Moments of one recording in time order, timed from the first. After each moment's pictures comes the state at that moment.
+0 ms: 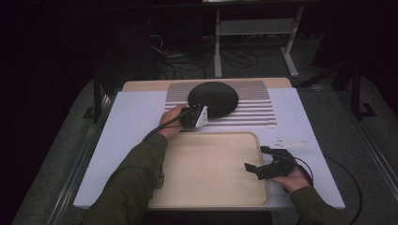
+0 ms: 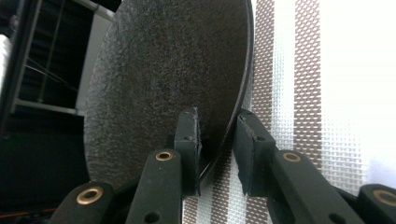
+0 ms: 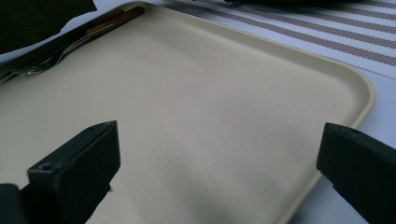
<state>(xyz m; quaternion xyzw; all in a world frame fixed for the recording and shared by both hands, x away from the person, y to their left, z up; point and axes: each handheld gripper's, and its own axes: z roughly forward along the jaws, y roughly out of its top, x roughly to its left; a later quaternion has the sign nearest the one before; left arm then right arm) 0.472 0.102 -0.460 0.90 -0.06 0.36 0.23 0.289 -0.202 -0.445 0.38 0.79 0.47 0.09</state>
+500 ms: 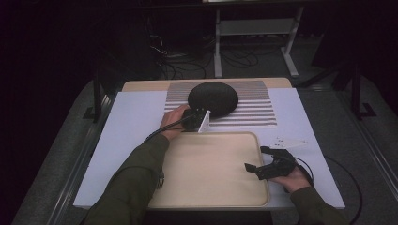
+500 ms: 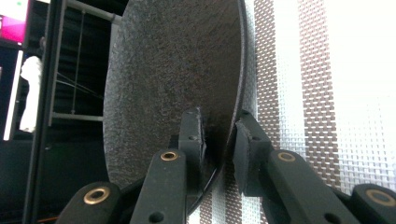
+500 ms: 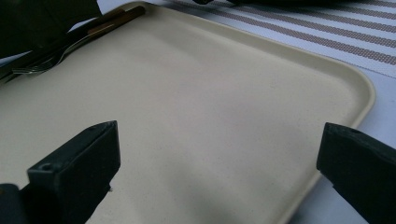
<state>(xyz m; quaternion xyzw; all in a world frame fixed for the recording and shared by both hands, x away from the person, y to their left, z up) 0.468 0.095 -0.472 0.88 -0.11 0.42 0.20 0.289 -0.203 -0.446 0.38 0.79 0.47 0.08</state>
